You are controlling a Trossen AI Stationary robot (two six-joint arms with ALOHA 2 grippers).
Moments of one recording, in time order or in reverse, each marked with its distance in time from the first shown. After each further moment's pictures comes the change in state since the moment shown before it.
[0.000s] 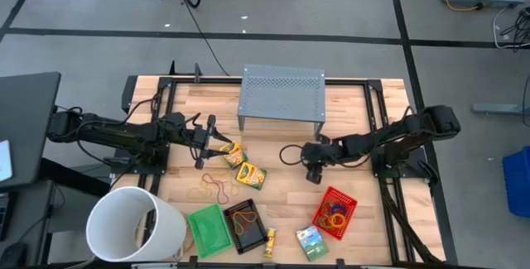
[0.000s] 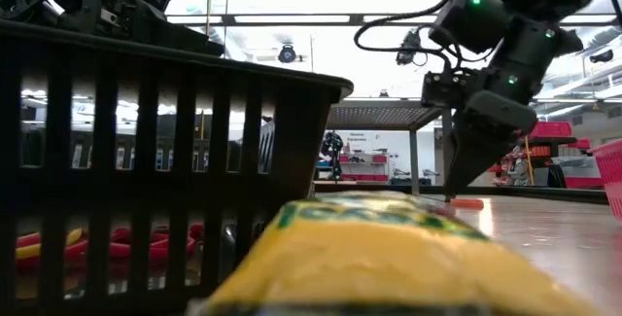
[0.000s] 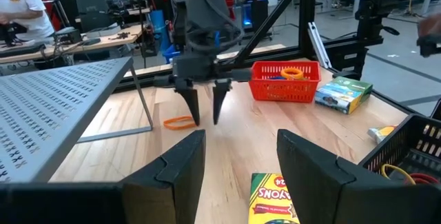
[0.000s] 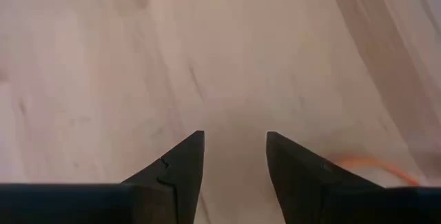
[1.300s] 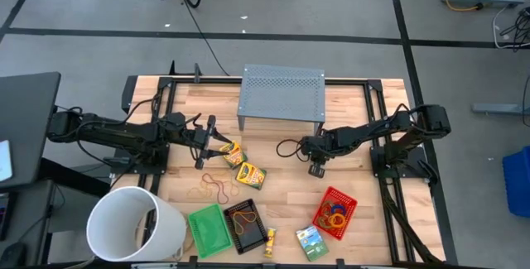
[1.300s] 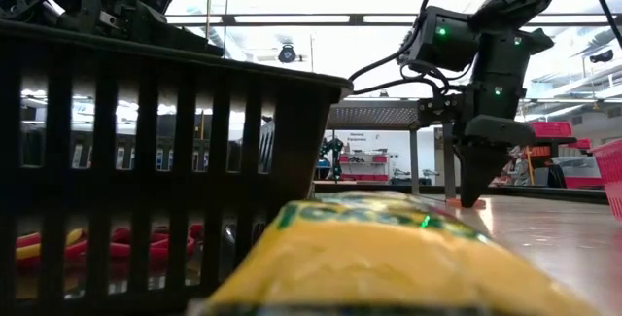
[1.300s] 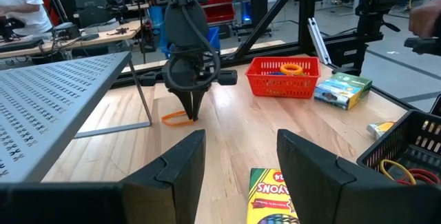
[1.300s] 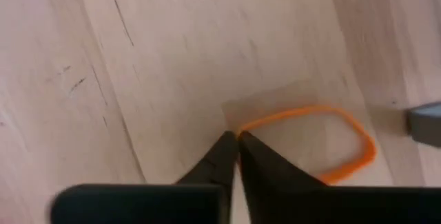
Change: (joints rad) left arm 0.000 0.000 0.000 -0.016 0.000 0.000; right arm -0.096 0.116 0.098 -0.229 -0.062 -0.112
